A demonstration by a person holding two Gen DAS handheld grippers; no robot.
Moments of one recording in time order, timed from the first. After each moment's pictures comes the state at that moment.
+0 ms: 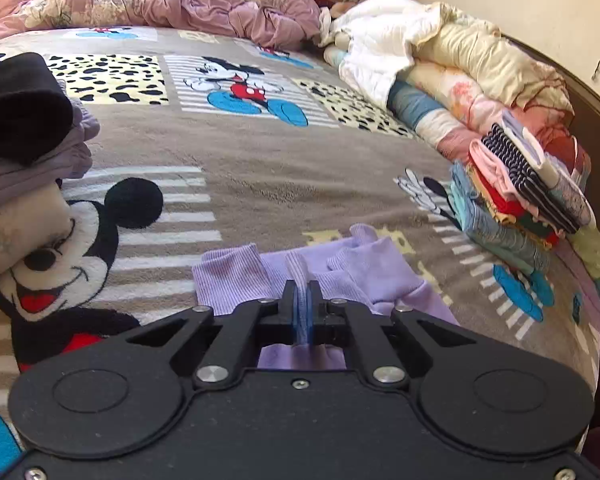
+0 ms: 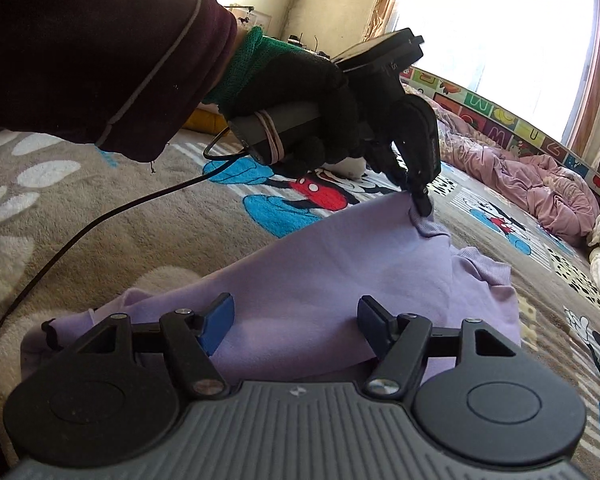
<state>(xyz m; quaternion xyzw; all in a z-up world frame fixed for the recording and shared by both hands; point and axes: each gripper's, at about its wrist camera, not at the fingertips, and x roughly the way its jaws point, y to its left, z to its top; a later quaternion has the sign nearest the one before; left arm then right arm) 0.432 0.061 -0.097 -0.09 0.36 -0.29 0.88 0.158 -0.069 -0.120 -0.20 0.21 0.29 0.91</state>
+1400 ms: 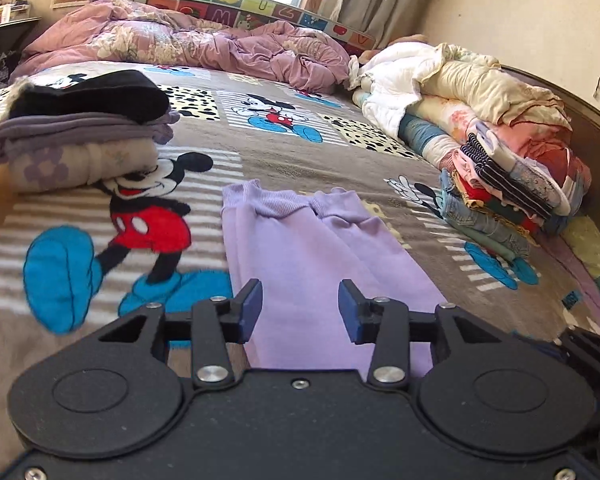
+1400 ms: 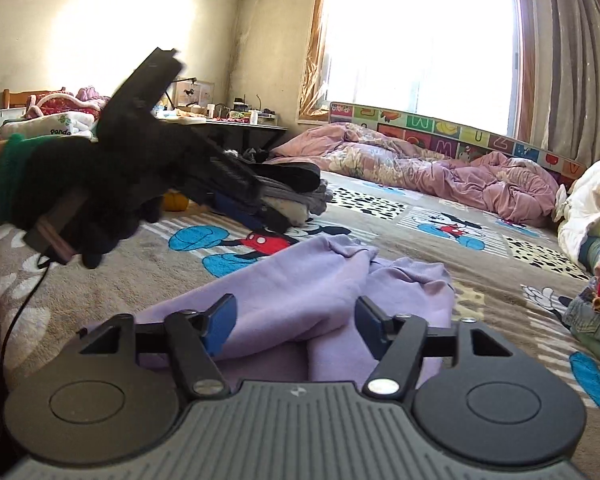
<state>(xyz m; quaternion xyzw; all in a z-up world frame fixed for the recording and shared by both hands) 0.222 0.085 -0.080 -0.10 0.30 -0.20 0.93 0.119 -0.160 -0.089 -0.09 0.16 0.24 0.95</state>
